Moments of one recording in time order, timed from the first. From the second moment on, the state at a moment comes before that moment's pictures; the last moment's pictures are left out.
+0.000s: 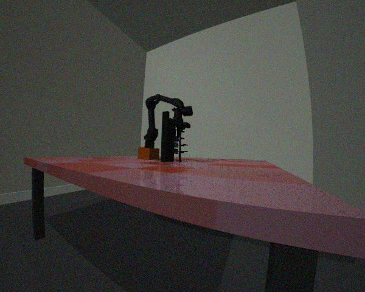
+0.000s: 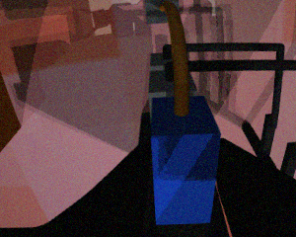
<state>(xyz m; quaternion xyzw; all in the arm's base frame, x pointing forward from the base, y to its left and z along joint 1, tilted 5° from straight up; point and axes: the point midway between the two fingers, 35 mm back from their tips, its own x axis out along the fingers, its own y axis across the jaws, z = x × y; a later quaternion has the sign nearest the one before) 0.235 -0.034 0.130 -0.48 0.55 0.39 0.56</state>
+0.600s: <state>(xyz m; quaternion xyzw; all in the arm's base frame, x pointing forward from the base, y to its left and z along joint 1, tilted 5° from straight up) 0.240 0.004 0.132 -0.47 0.53 0.42 0.57</state>
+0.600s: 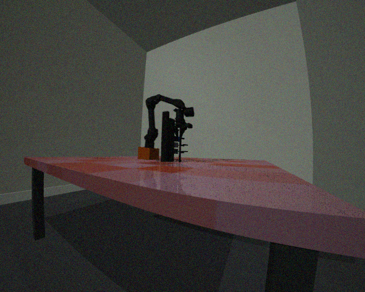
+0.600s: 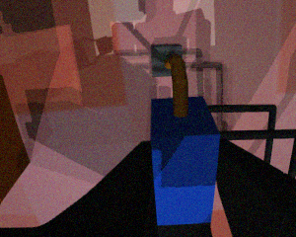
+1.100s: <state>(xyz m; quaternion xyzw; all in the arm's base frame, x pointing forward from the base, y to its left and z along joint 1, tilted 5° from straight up) 0.244 0.020 0.137 -0.47 0.52 0.42 0.57</state>
